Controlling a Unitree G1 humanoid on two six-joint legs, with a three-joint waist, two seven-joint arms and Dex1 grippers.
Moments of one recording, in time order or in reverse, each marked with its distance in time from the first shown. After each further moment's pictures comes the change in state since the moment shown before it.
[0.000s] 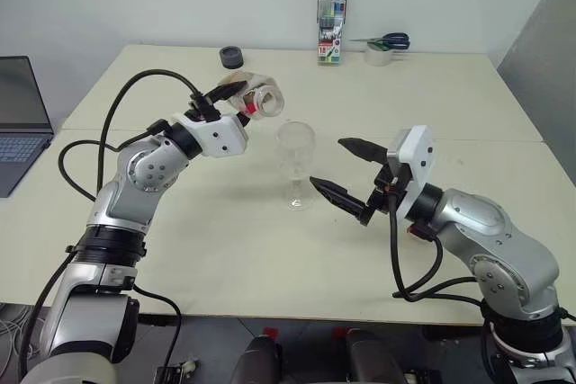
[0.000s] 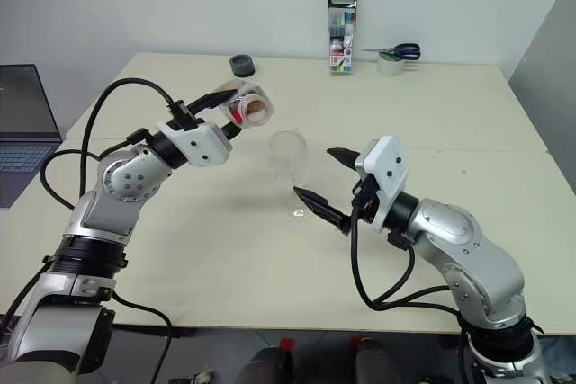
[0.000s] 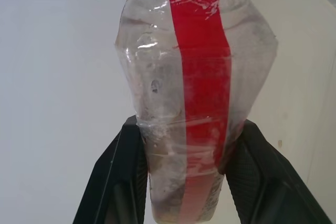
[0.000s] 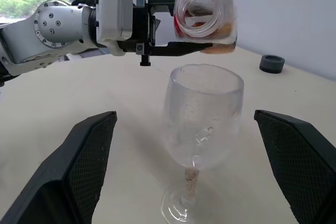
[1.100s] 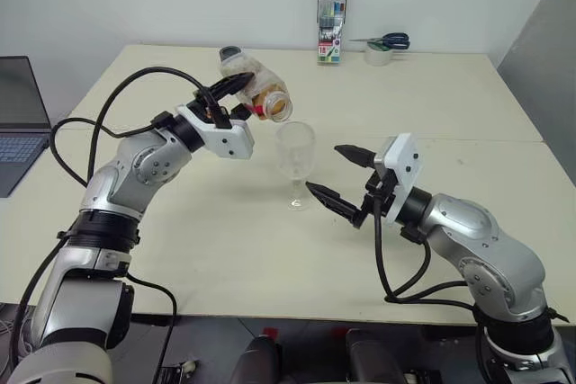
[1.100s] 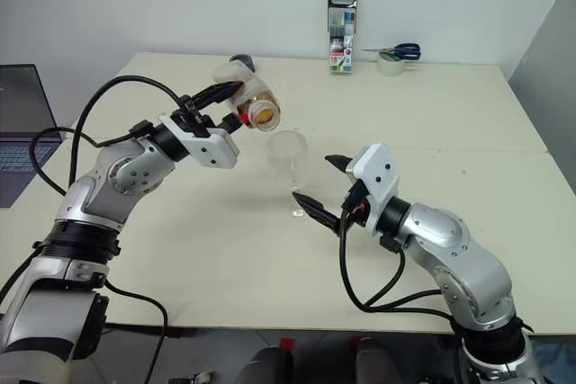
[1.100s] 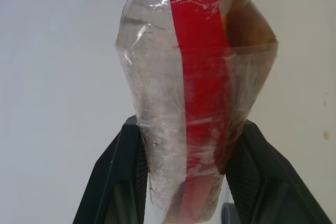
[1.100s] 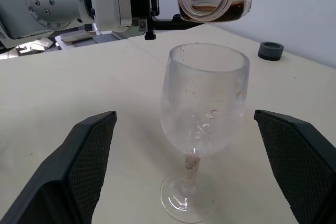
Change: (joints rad) left arm -0.097 0.043 -0.050 0.099 0.204 -0.159 0.169; right arm 0.023 0.019 0.050 0.016 -0.062 -0.015 -0.011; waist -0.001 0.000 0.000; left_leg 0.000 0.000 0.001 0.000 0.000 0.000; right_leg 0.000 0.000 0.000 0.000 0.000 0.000
